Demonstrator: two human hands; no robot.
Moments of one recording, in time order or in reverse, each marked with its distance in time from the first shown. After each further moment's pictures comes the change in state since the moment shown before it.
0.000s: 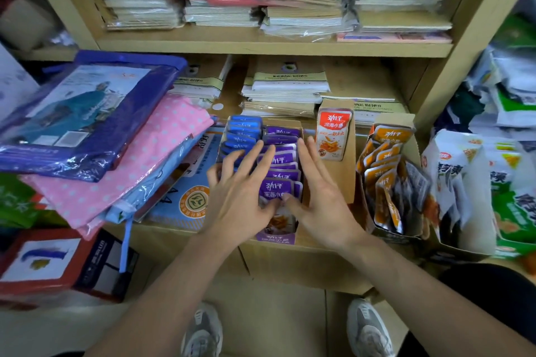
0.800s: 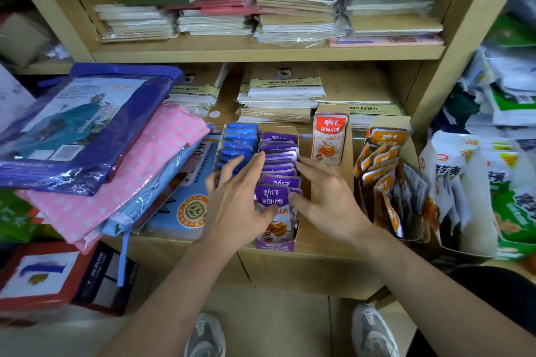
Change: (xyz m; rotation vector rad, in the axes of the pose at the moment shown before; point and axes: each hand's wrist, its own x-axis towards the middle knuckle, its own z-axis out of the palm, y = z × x) left_hand 0.006 -0.003 0.003 -0.128 -0.032 -0.029; right_hand 0.012 0.012 -0.016 -0.089 -0.011 0.032
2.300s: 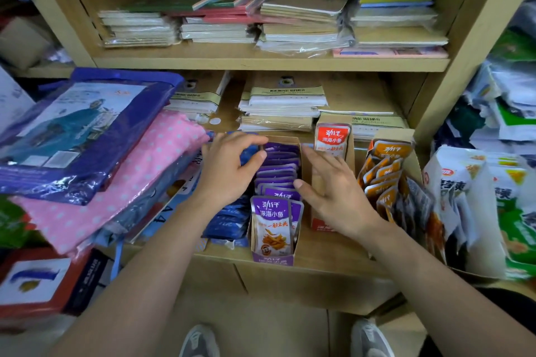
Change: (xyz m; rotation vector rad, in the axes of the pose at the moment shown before) left_hand 0.072 -0.018 -0.023 -0.308 0.094 0.022; right_hand 0.025 0.005 -0.021 -0.130 0.034 -0.028
